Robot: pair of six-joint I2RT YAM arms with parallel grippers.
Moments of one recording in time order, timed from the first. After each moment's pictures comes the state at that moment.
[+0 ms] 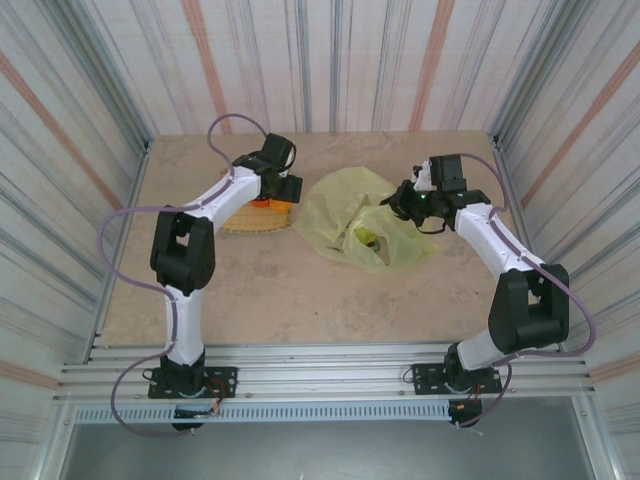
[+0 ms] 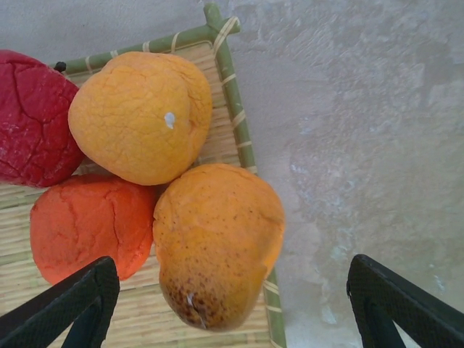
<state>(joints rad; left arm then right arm) -0.42 2.08 1.75 -0.71 -0.14 -0.17 0.17 1.50 1.13 -0.45 -0.59 0.75</state>
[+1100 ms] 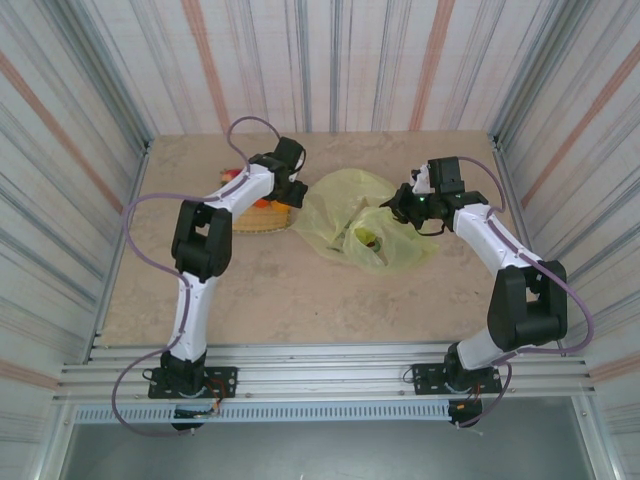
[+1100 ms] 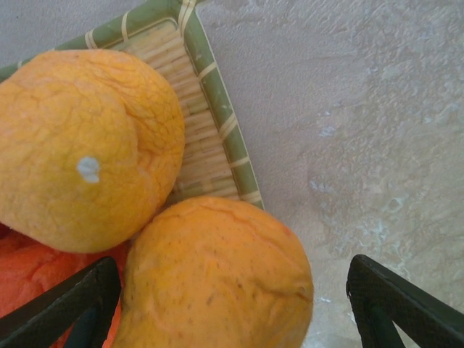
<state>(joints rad) -0.43 2.27 1.90 -0.77 -0.18 -0.08 0.17 1.52 1.11 -0.45 -0.60 0.75</state>
